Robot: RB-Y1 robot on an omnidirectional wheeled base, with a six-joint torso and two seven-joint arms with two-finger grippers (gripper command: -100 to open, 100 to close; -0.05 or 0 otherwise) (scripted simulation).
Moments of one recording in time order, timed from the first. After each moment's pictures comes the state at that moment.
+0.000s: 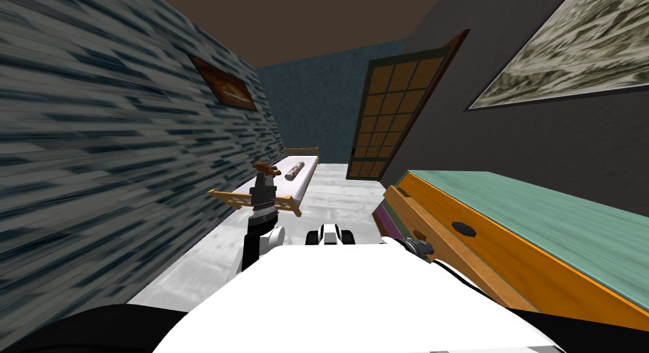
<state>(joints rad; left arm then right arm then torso) 0.55 -0.04 0.04 -2.35 -0.03 -0.48 -0.10 -0.05 -0.37 0.40 -0.45 1.08 1.21 0.26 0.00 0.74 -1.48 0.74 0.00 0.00</state>
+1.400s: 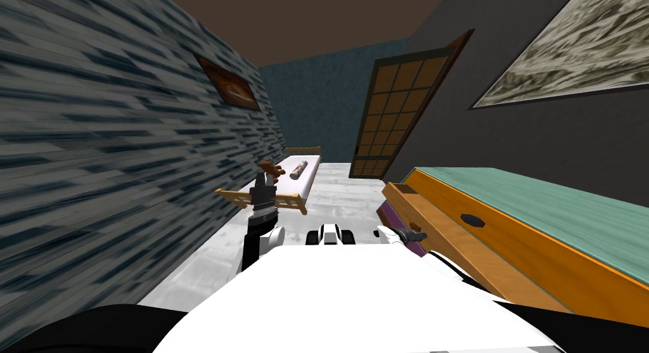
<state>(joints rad) 0.55 -0.04 0.04 -2.35 -0.03 -0.48 -0.10 -0.12 -0.37 0.35 -0.52 1.03 1.18 0.25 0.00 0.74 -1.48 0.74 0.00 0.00</state>
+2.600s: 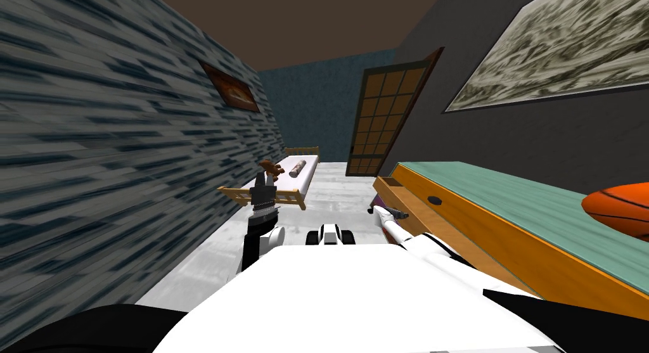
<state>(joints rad) 0.55 -0.04 0.04 -2.35 -0.03 -0.48 -0.10 -0.29 -0.41 0.25 -0.63 0.90 1.06 0.10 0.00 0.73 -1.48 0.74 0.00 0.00</state>
